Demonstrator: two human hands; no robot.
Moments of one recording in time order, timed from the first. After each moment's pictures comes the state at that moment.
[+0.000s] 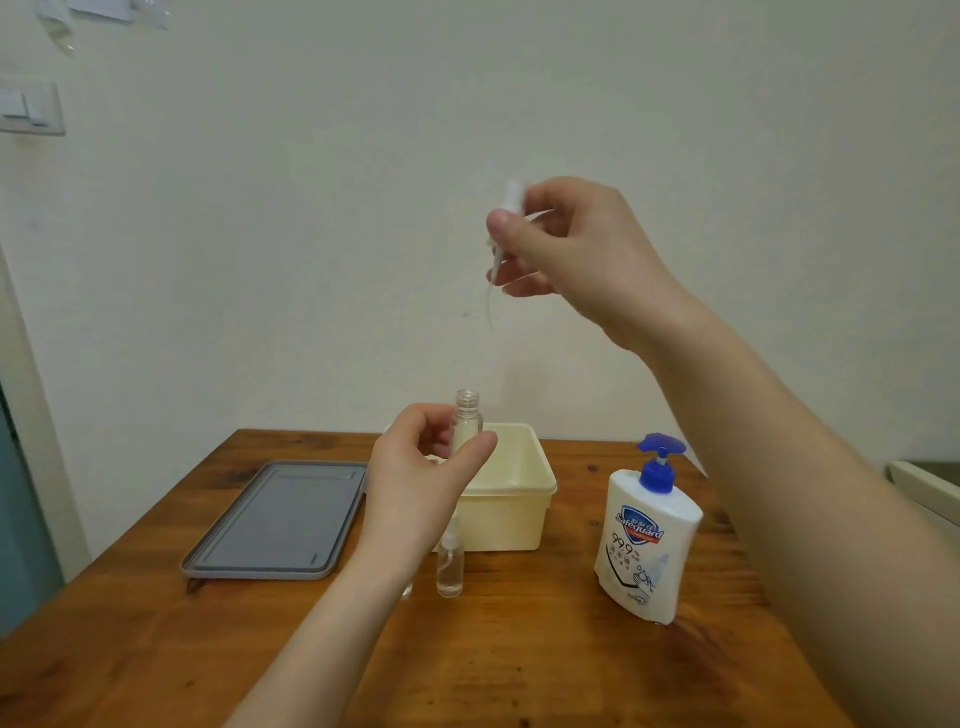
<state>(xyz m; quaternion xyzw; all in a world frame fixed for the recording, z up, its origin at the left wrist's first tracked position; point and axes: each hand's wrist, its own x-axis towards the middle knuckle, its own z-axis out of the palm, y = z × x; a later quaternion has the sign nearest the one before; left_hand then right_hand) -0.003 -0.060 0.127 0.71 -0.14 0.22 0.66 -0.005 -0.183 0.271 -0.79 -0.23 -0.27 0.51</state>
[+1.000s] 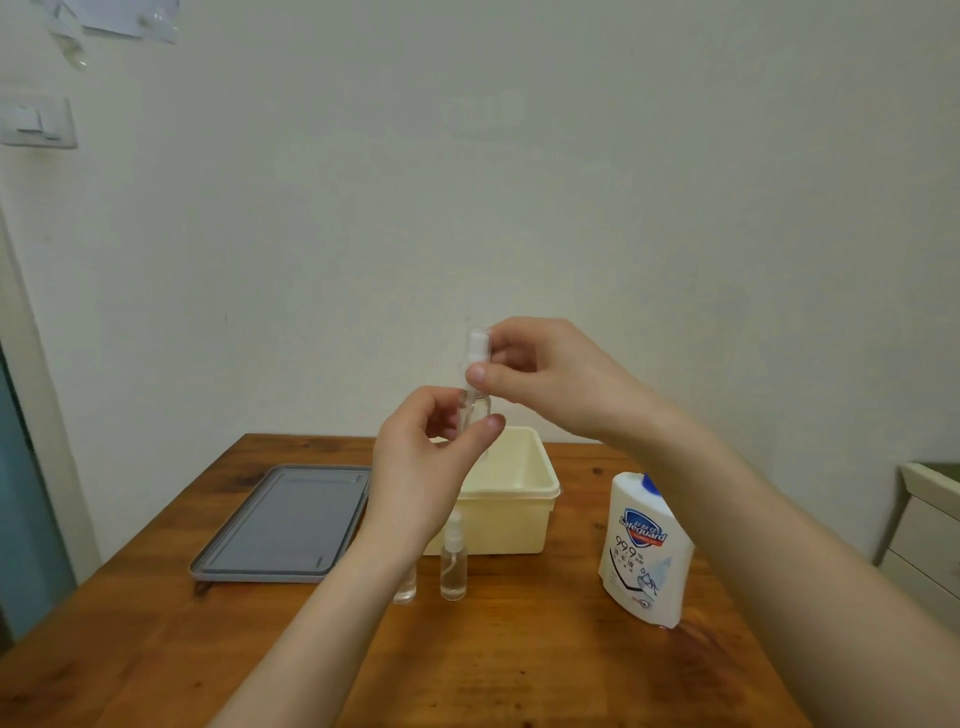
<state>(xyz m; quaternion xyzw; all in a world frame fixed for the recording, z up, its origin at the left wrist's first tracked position) -0.003 -0.062 0.142 0.71 -0.16 0.24 0.65 -0.011 -0.184 0.216 -0.87 -0.23 -0.17 0.40</state>
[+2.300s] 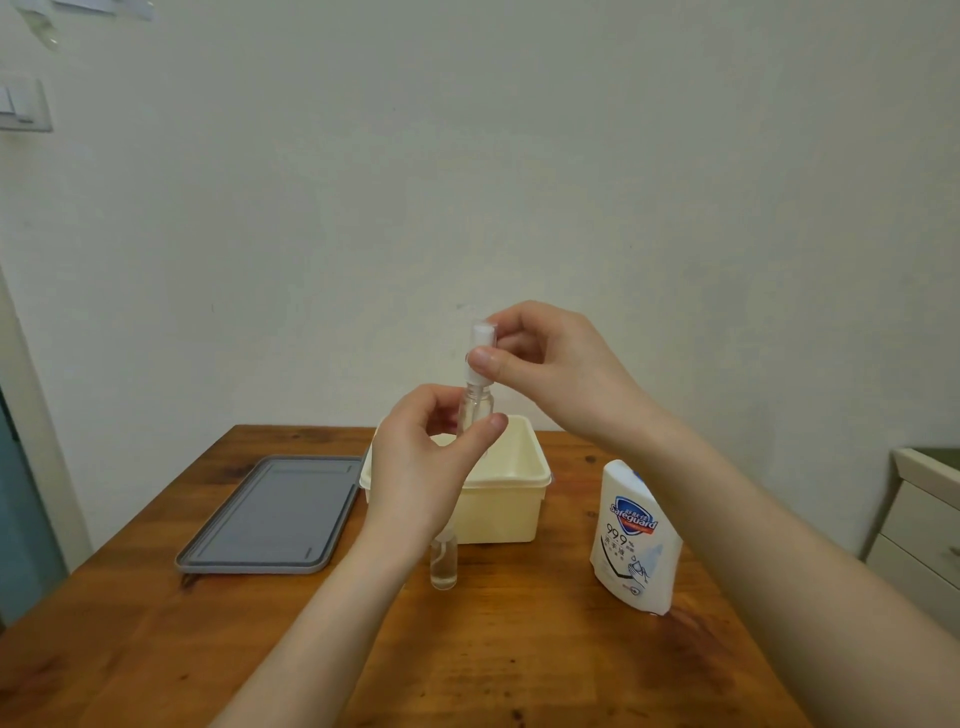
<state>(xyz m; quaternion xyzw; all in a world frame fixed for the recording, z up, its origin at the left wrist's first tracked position) -0.005 -0.075 0.136 0.71 -0.16 0.25 0.64 -0.007 -0.194 0.202 -0.82 -0.22 -0.20 0.49</state>
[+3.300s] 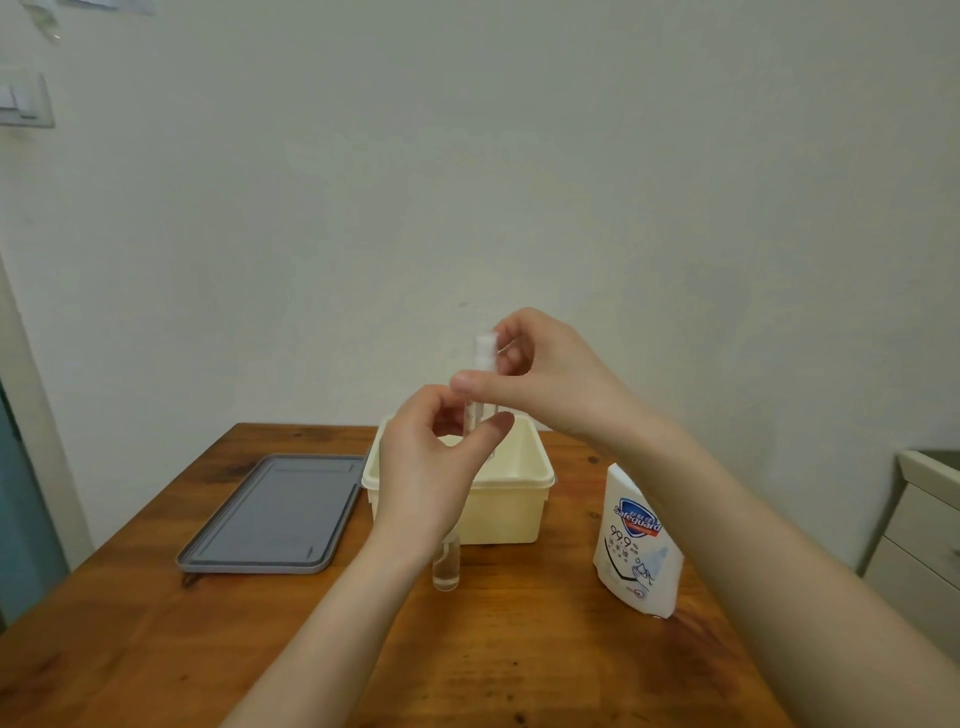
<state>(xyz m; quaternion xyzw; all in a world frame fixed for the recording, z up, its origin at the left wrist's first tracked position) 0.000 -0.078 0.133 0.70 -0.14 0.25 0.65 -0.002 -0.190 0.199 -0.85 -0.18 -0.15 0.46</state>
